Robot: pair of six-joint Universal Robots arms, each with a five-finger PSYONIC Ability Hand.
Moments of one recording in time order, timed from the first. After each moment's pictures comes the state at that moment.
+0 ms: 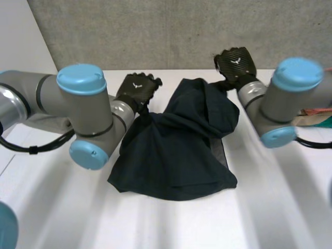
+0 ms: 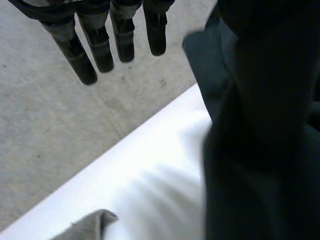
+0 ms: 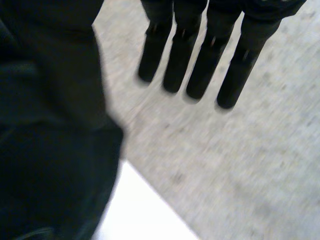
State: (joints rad) left arm 4.15 -2.33 -0.95 3.17 -1.54 3.42; right arm 1.96 -0.73 0.88 -0.30 1.42 2.78; left_hand 0.27 0.28 0.28 0.27 0.09; right_hand 0.72 0.73 0.74 0.75 0.56
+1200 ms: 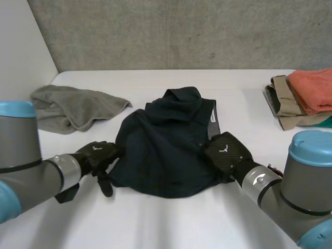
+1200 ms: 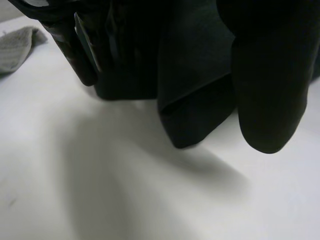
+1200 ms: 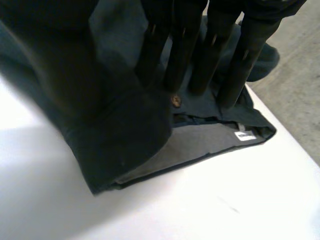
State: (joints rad) left arm 4.43 -1.98 -1.65 2.97 -1.26 3.43; right arm 1.99 -1.17 1.81 -0.30 1.26 2.54; left_hand 0.30 0.30 0.30 0.30 0.12; right_hand 0.93 0.98 0.97 0.95 0.77
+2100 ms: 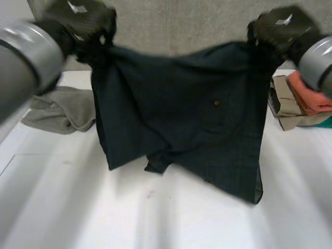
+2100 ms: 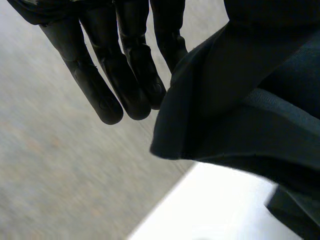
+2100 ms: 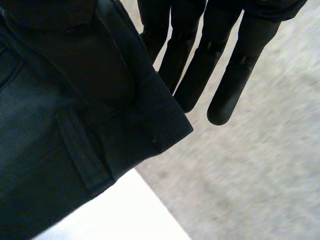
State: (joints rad) left arm 4.21 -1.81 -0.98 2.77 -1.53 3.53; right arm 1.86 -1.29 1.10 0.18 1.30 2.70; left_hand 1.16 1.19 1.19 1.20 0.98; right_hand 1.09 1.16 1.18 1.19 1.01
